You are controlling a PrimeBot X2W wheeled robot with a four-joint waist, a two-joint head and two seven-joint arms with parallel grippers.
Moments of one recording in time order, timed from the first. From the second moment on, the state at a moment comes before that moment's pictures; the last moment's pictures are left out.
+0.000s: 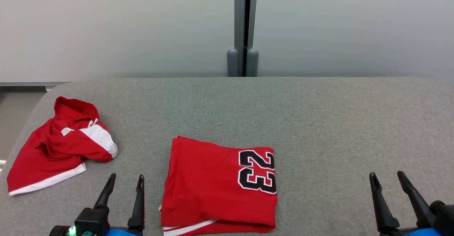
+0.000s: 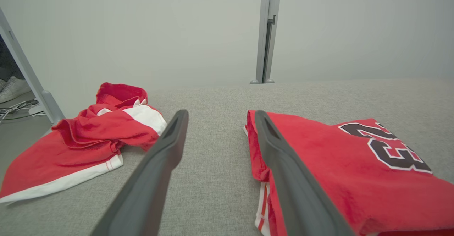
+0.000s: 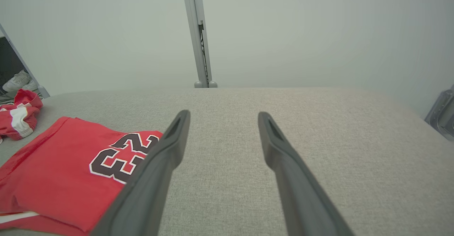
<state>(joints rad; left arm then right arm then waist) 0.04 0.28 -0.30 0.20 -0.32 0.07 -0.24 0.21 -0.07 -0.09 -0.17 0.19 0.13 0.01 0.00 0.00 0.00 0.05</state>
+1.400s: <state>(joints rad) -0.18 0.20 -0.25 0.15 -0.24 0.03 -0.26 -0.08 -0.07 0.19 0.29 0.28 0.13 0.06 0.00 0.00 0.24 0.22</state>
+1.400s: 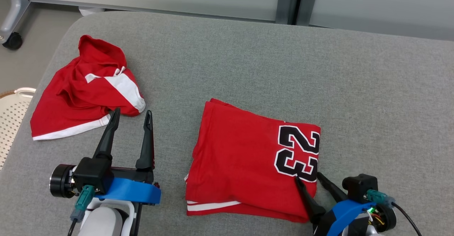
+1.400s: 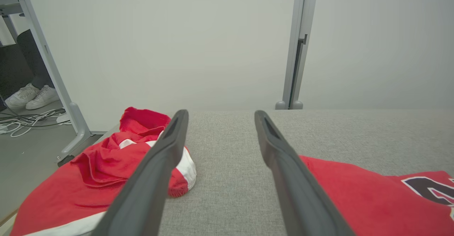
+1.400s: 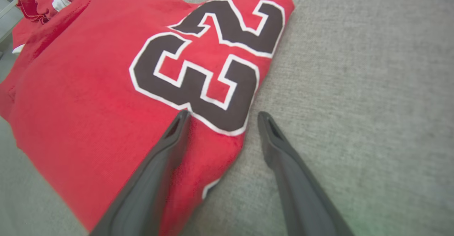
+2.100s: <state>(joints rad) -0.10 0.18 -0.18 0.13 -0.20 0.01 -0.26 -0.10 -0.16 0.27 0.28 0.36 0.13 0.04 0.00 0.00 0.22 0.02</state>
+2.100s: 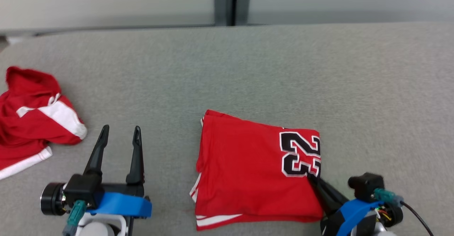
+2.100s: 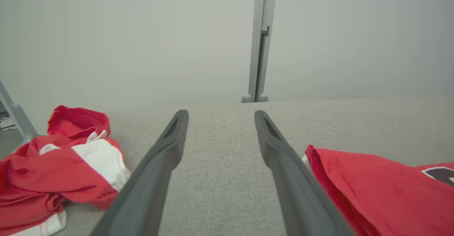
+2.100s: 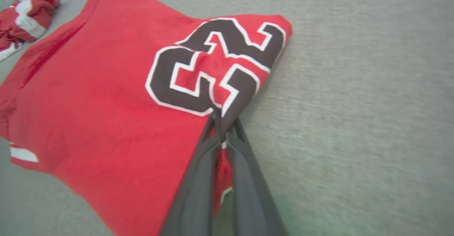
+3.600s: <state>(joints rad) -0.28 0.23 -0.23 0.01 -0.17 -0.03 -0.26 -0.58 -0.44 -0.18 0.52 0.18 0.13 -0.03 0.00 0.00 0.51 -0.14</state>
